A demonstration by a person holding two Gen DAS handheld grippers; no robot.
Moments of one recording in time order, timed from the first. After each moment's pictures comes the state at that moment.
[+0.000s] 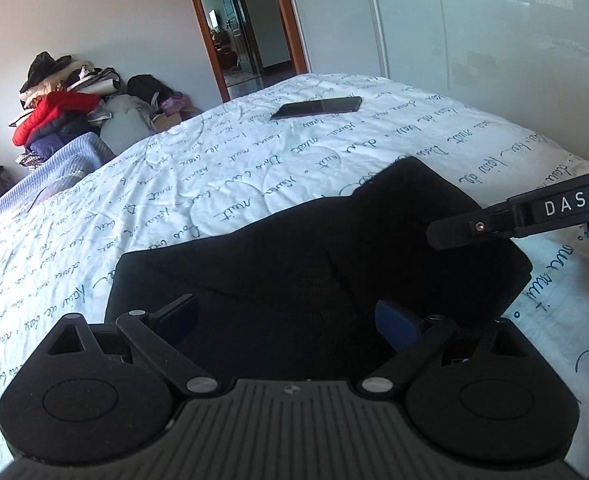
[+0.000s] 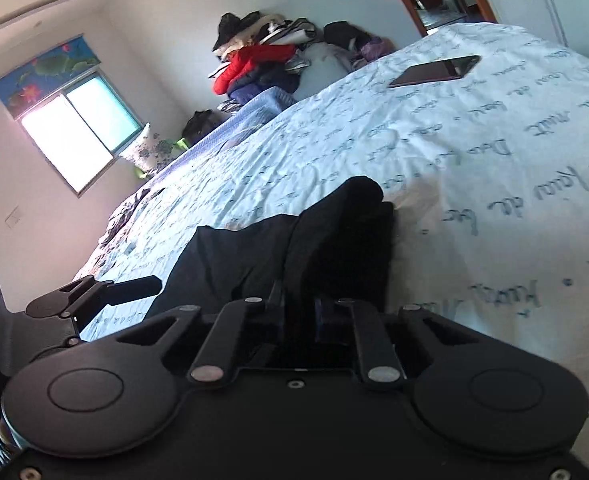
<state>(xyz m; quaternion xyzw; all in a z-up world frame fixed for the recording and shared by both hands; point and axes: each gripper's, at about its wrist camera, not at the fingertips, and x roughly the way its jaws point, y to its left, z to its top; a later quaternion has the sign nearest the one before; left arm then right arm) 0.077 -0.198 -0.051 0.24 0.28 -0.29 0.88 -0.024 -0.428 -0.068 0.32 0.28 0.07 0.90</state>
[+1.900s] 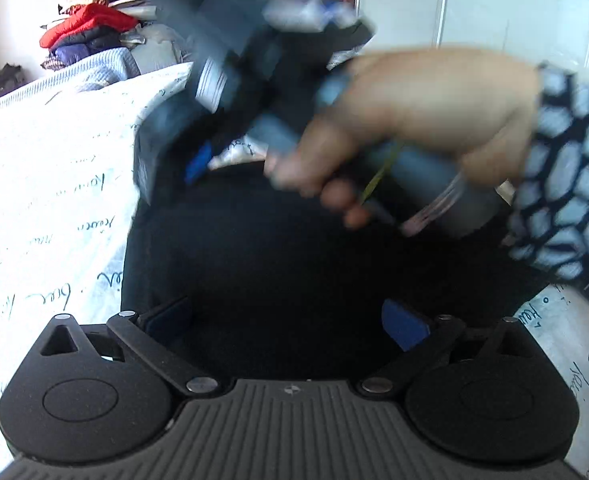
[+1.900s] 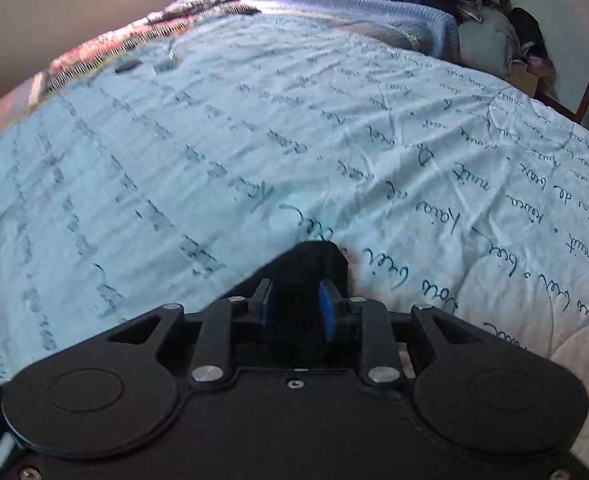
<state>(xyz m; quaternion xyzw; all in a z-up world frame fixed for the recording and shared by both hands) 0.100 -0.129 -0.068 0.12 0.36 -0.26 0.89 0.220 -0.228 -0.045 -0.07 0.41 0.21 0.88</state>
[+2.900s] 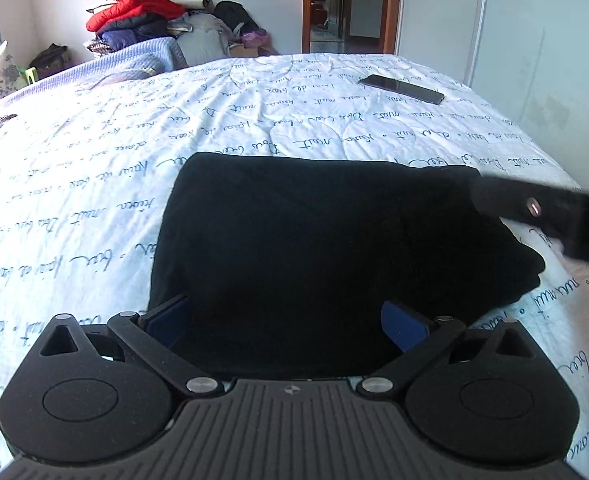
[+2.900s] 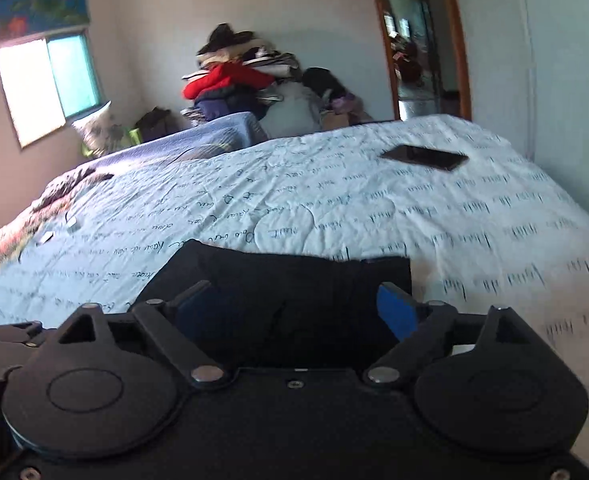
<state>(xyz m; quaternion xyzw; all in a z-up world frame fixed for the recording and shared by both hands) 0.061 -0.142 -0.041 0.11 0.37 -0.19 0.90 -0.051 -0.325 0.002 0.17 0.25 -0.05 0.95</state>
